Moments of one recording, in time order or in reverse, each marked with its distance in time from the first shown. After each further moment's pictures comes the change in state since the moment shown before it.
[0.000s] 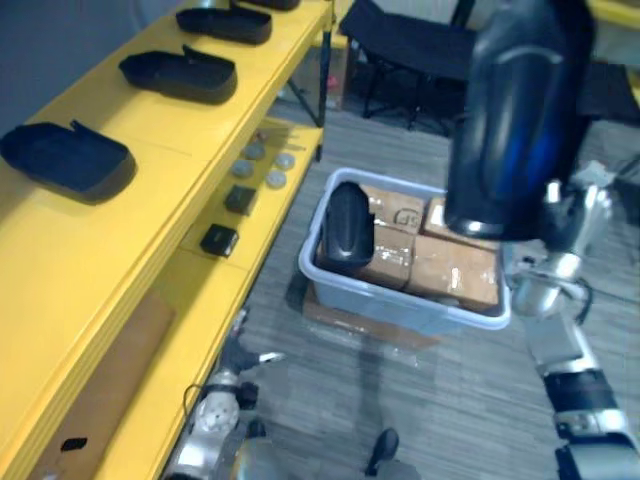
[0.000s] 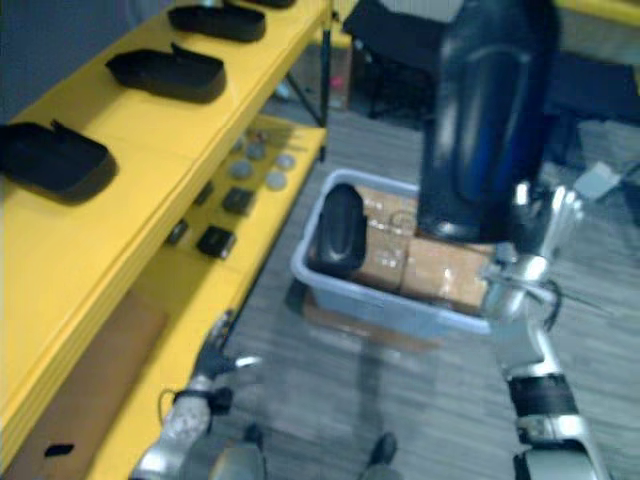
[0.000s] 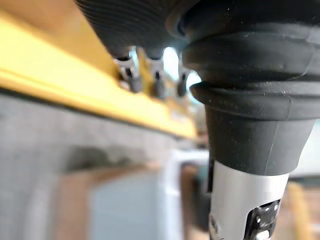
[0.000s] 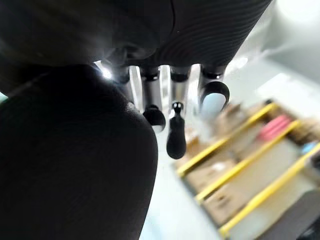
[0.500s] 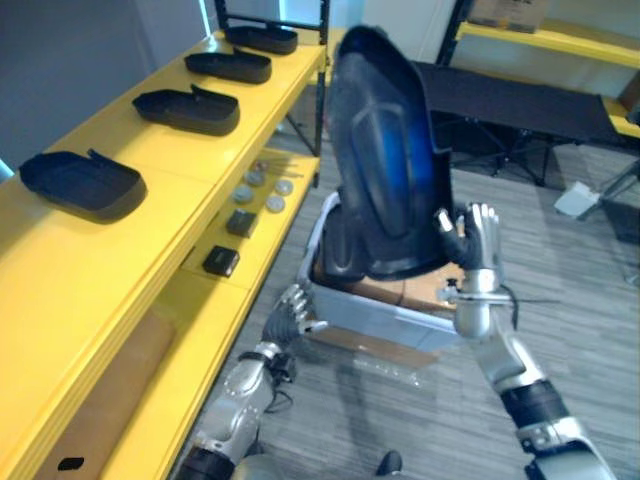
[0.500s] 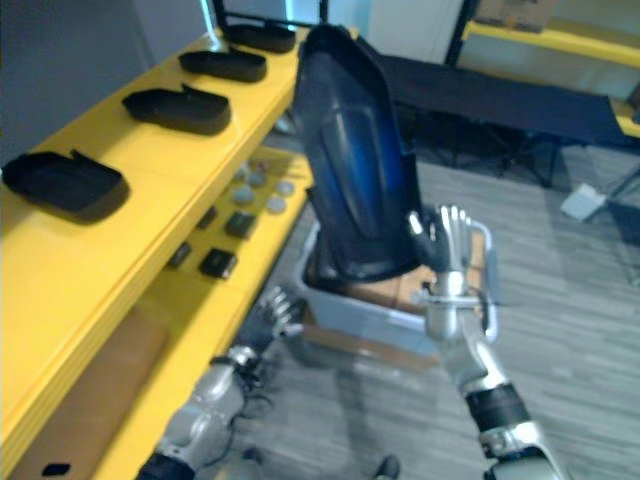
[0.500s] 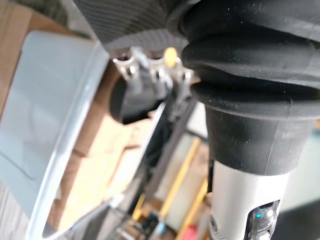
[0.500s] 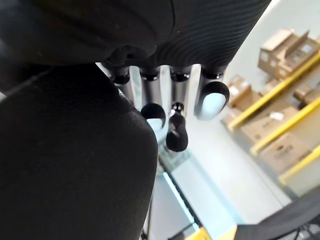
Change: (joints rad) left arm -0.070 -0.058 -0.093 -0.160 -0.505 0.213 -0.177; right arm 0.039 0.121 0.134 -0.006 -0.136 -0.123 0.091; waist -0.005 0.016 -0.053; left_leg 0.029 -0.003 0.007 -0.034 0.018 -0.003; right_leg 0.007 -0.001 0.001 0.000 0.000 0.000
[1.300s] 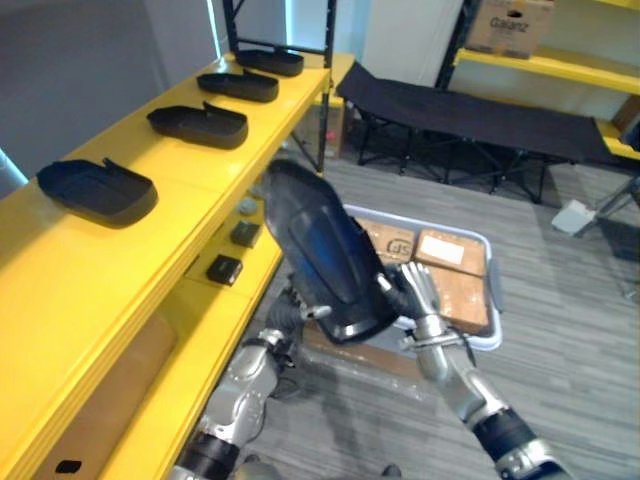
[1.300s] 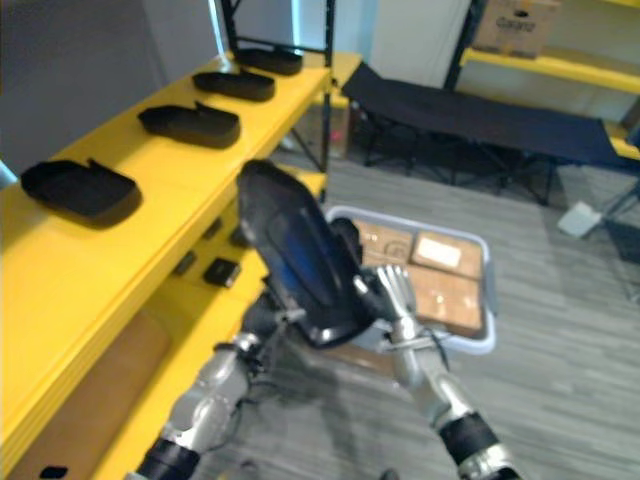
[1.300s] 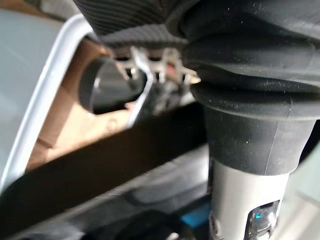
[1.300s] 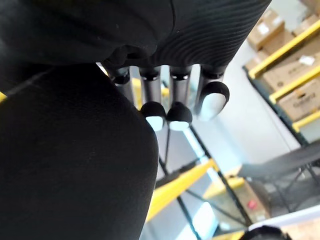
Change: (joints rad) left arm -0.066 -0.019 0.019 0.001 0.007 0.010 0.003; right arm 0.084 0.078 0.190 0.143 -0.156 -0.071 0.039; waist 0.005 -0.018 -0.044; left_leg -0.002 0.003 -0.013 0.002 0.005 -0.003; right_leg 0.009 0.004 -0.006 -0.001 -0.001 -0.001
